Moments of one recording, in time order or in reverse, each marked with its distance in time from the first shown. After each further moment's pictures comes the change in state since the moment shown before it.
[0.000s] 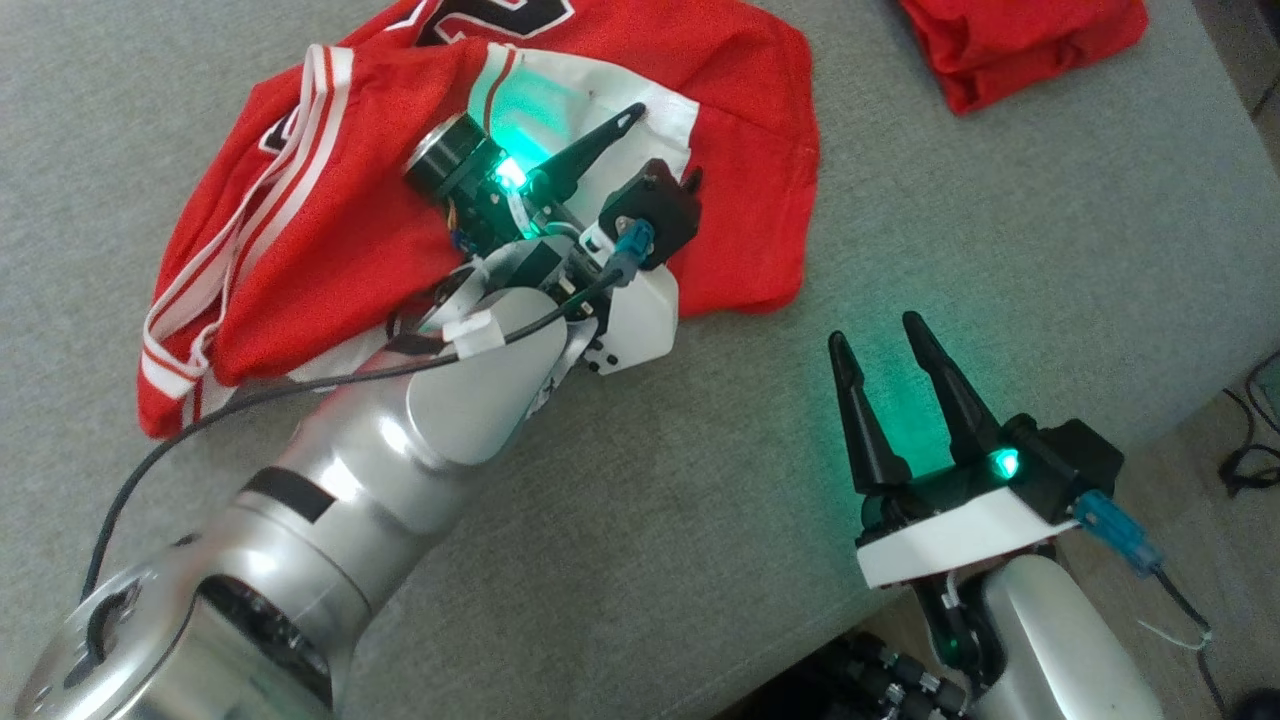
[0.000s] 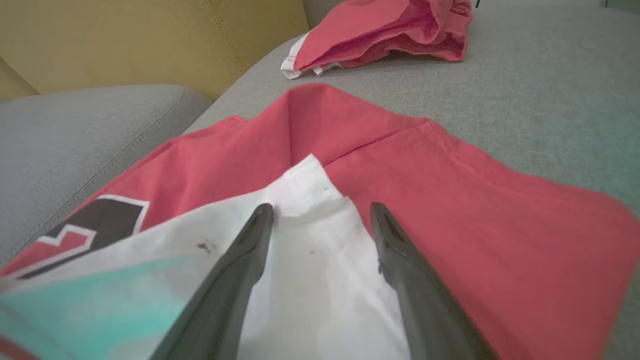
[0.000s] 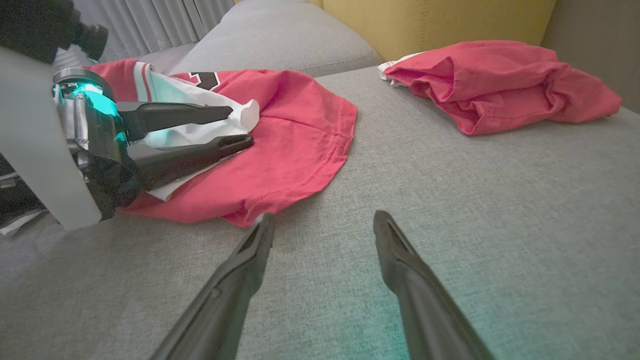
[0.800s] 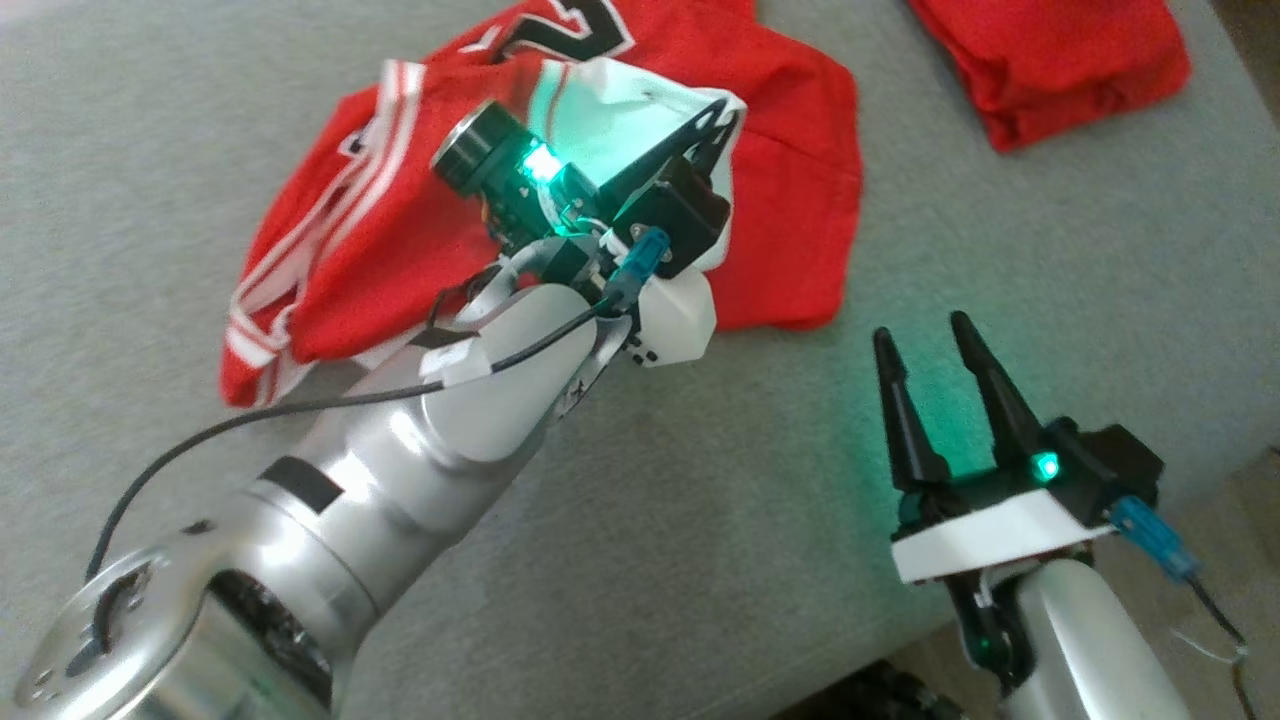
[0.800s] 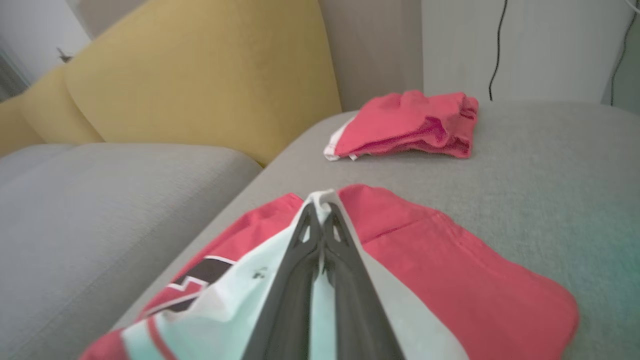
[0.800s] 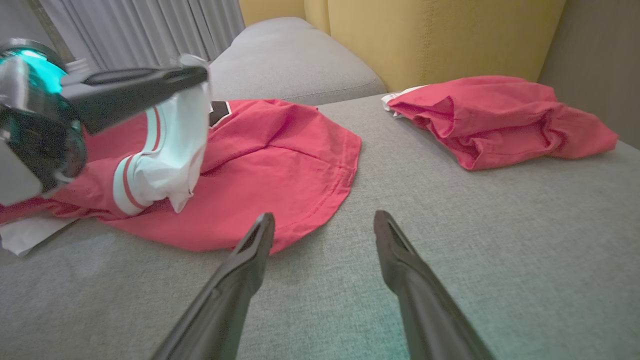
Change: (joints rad) left arm -0.031 -0.002 -0.091 -0.053 -0.147 0.063 -0.137; right arm 0.016 0.001 -0.071 -0.005 -0.031 0.000 0.000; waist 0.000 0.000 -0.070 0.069
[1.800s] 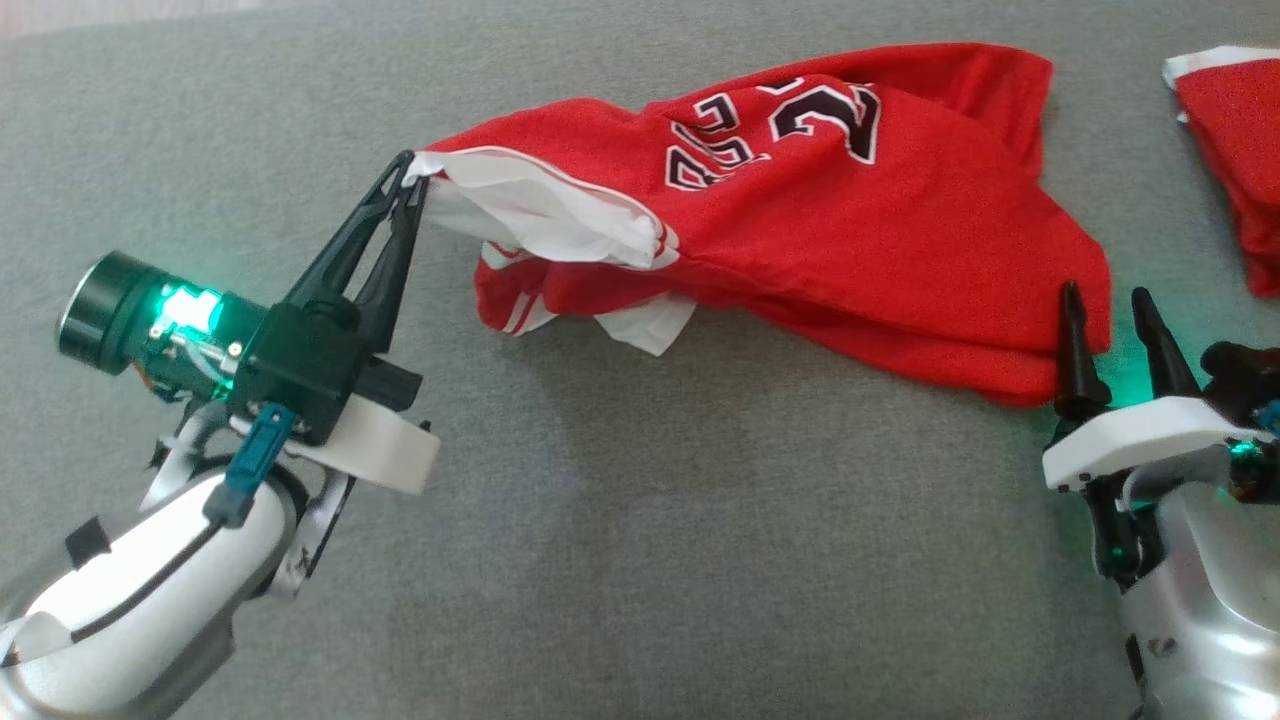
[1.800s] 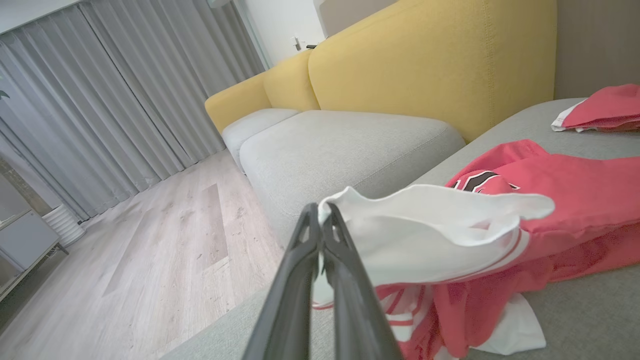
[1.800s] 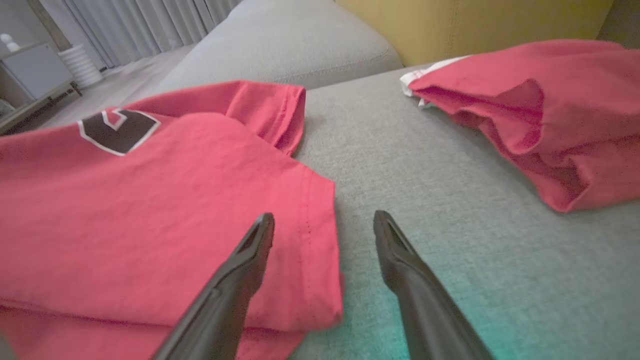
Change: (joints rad) left arm 0.385 0.657 0.175 -0.937 -0.082 0.316 0.131; right arm -0.227 -0.129 -0.195 0.427 0.147 0.000 0.012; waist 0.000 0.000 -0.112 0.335
